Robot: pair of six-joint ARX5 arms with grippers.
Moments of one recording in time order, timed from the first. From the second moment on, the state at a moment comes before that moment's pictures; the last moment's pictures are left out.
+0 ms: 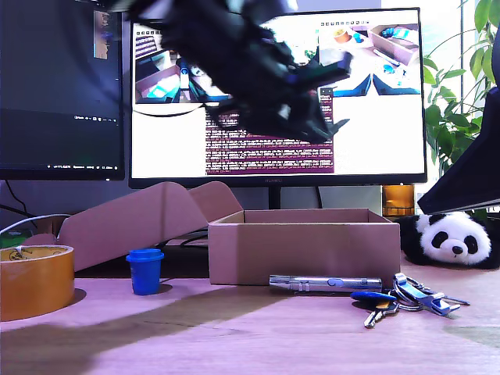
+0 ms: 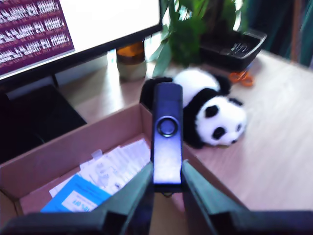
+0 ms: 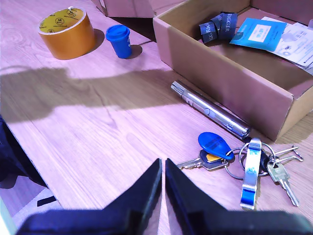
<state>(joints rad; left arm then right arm) -0.83 1.78 1.22 0.14 -0.02 -0.08 0.53 0.65 0.25 -0.13 -0.28 -0.05</state>
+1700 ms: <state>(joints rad) -0.76 2.10 1.67 -0.55 0.06 -0.06 0.53 0.65 0.25 -0.13 -0.27 -0.05</state>
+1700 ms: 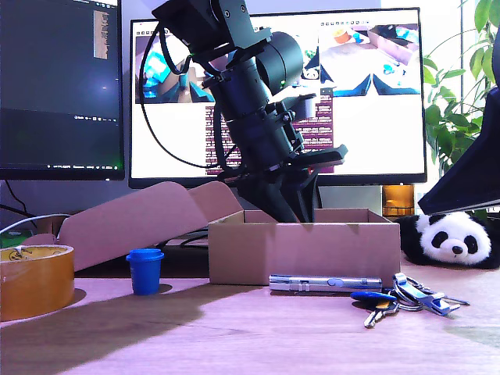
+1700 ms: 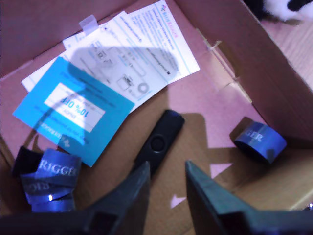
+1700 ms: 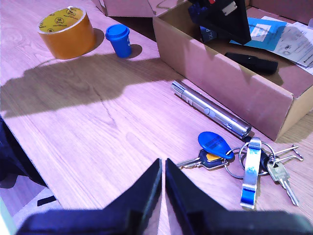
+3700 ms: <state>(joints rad) -0.37 1.29 0.75 0.12 0.25 0.00 -0.05 0.65 0.25 0.02 -0.15 0.08</state>
